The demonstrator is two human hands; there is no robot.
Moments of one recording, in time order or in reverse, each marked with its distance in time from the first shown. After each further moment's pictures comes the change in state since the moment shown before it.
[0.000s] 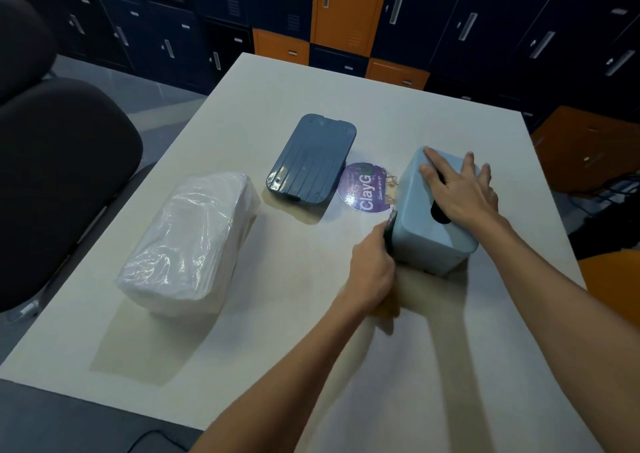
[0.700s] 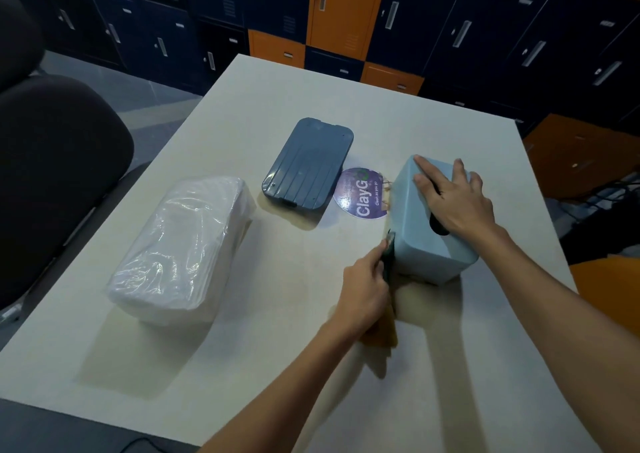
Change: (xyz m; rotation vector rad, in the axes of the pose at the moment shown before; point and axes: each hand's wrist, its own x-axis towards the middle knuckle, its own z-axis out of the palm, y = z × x) left_hand -0.011 -0.017 0.000 -0.022 -0.020 0.017; right_hand -0.001 0.001 0.001 -0.073 0.018 -0.085
